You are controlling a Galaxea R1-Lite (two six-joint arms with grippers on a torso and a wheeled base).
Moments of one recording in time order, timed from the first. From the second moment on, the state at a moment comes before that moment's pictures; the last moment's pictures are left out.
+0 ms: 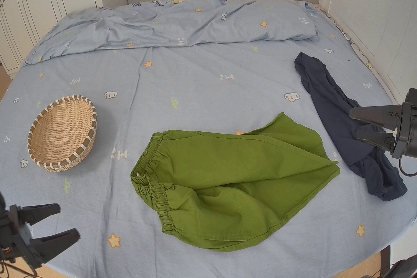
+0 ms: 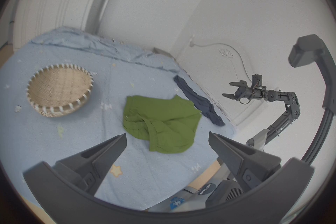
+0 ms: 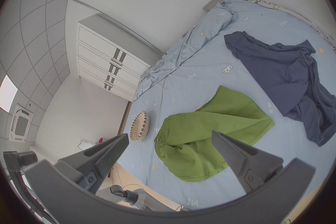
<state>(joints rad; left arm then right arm) -0.13 0.65 -0.37 -0.01 -0.51 -0.21 0.29 1.16 -0.80 -0.03 0.42 0.60</state>
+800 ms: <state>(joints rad) -0.36 1.84 -0.13 -1.12 -0.77 -0.19 0.31 1.15 -0.73 -0.04 0.42 0.50</state>
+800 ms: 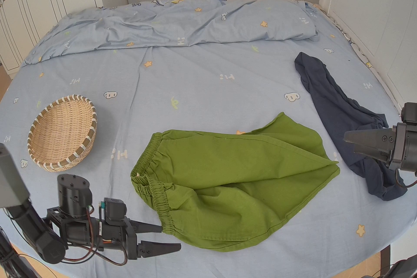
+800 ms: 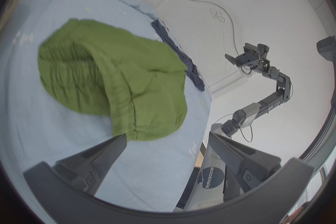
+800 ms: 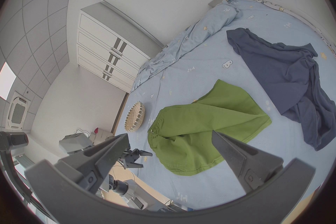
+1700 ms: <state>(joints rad) -0.36 2.09 -0.09 -1.42 -0.75 -0.36 0.31 1.15 -0.70 -0.05 0.42 0.48</state>
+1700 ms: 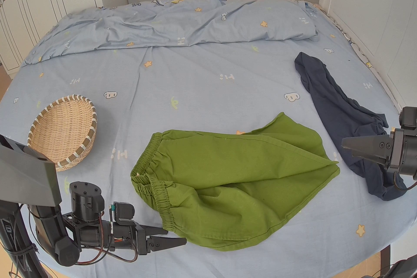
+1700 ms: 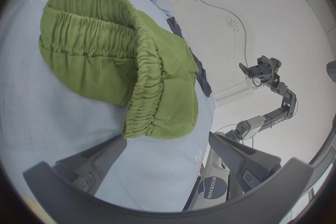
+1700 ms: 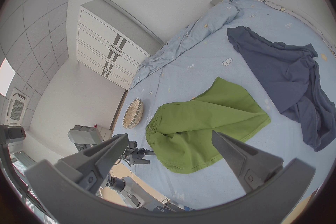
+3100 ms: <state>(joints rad) -0.35 2.21 -0.13 -1.55 -0.70 -0.36 0.31 1.16 -0.66 -0.13 0.41 0.48</state>
